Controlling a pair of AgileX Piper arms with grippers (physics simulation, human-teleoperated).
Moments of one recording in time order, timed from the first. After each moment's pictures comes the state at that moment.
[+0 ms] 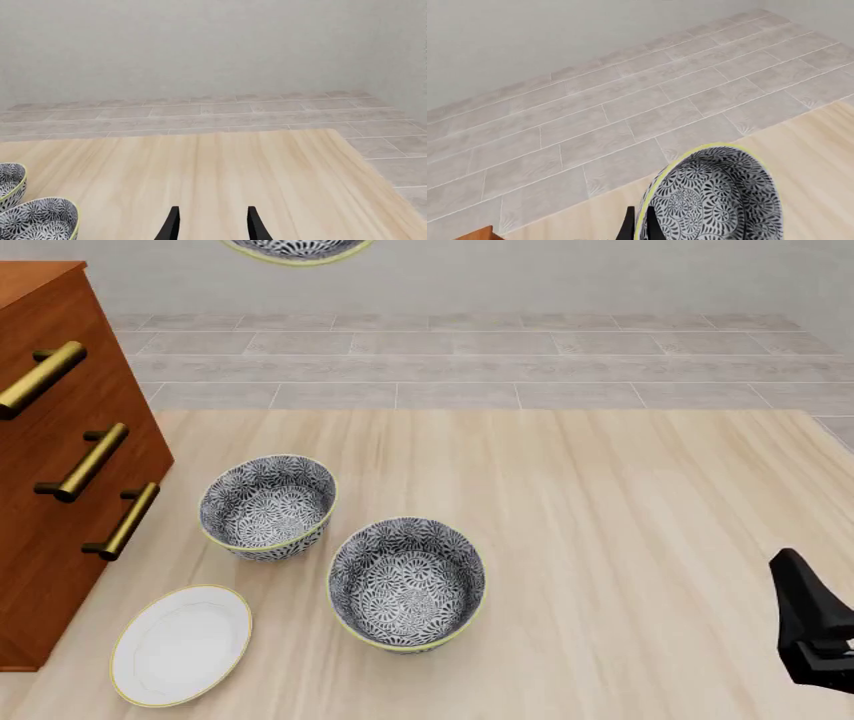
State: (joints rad) left arm -0.31 1.50 -1.88 0.74 0.15; right arm -0.02 0.07 -0.03 0.00 0.04
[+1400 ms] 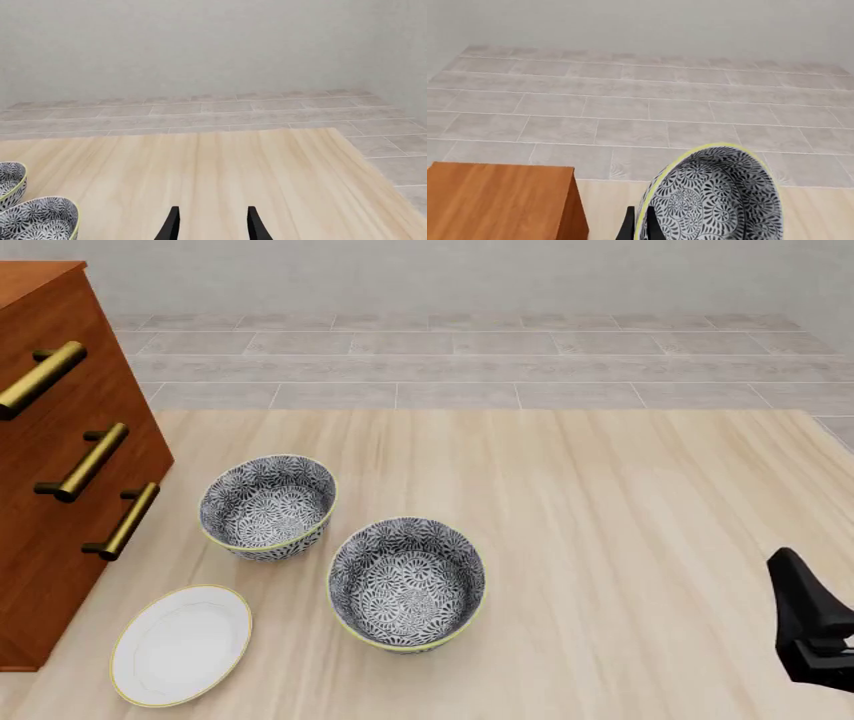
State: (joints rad) left arm -0.01 1.41 -1.85 0.78 -0.06; right arm -0.02 0.09 -0.03 -0.01 0.04
